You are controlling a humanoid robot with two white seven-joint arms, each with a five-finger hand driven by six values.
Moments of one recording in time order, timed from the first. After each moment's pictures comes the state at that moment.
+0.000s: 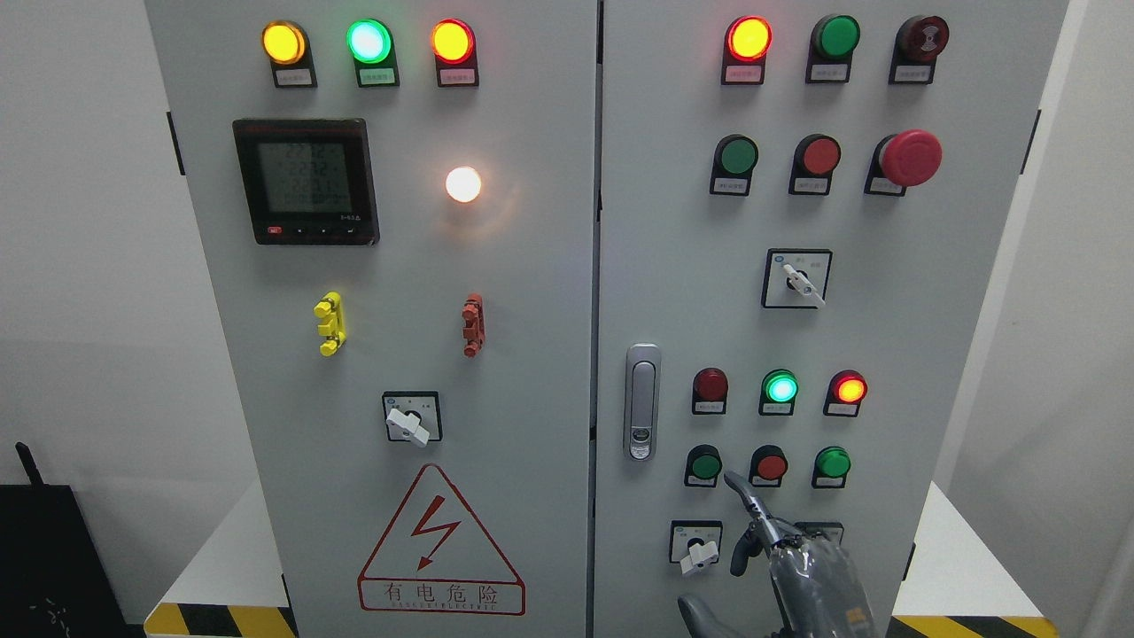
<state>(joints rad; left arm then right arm) 0.05 -0.10 -0.16 -0.07 0.12 -0.03 -0.02 -0.17 0.13 -0.06 -1.74 1.01 -0.39 0.00</state>
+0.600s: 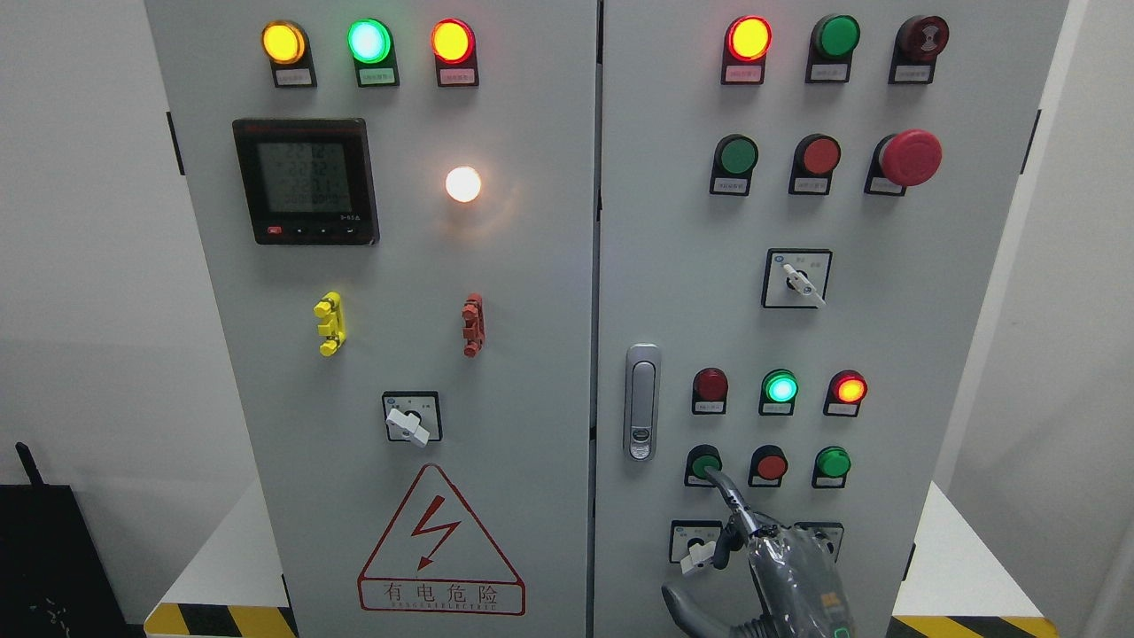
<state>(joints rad) 0.05 -0.10 -0.16 -0.07 0.12 -0.03 -0.02 -0.22 0.13 -0.05 -1.65 1.02 -0.39 0.00</state>
